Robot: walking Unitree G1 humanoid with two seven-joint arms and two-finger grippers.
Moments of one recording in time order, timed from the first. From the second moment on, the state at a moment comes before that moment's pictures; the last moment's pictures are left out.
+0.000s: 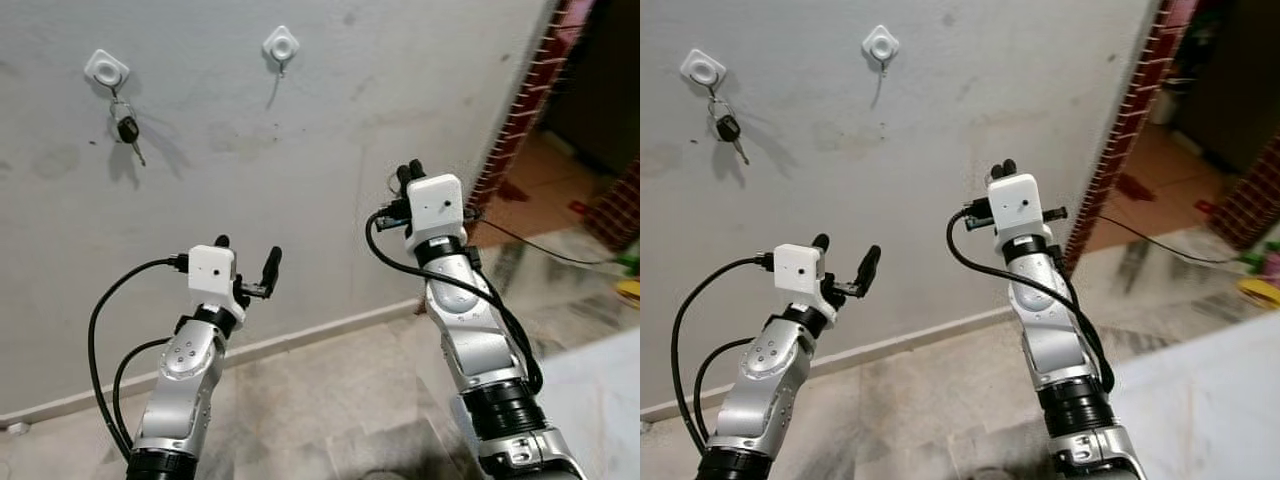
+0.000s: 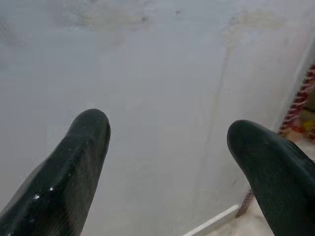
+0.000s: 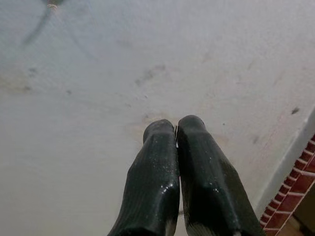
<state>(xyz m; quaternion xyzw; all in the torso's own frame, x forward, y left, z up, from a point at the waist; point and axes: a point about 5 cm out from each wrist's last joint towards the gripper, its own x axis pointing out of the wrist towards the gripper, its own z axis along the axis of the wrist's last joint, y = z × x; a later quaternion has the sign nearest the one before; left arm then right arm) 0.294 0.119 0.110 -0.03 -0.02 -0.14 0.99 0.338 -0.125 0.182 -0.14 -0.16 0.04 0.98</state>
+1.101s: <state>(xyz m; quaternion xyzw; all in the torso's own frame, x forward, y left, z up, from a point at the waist) 0.296 0.128 0.113 -0.02 -0.03 -0.13 0.99 0.338 -0.111 0.188 -0.13 -0.17 0.05 0.97</state>
